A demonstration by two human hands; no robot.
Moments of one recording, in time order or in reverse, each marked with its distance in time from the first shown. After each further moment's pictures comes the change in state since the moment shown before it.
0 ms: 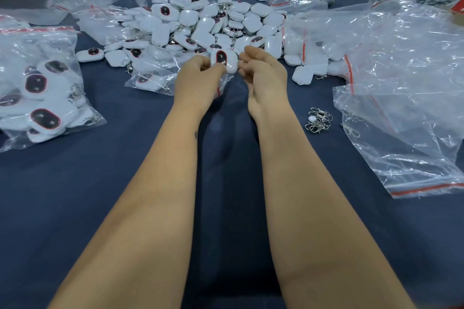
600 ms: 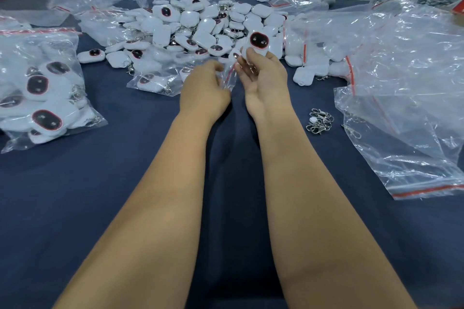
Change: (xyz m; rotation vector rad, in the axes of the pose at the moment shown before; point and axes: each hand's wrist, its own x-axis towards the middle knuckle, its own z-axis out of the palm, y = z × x) left_hand -0.001 -0.008 0.007 0.495 -0.032 0.217; right_hand -0.002 -0.002 0.004 0.208 -0.055 0.051
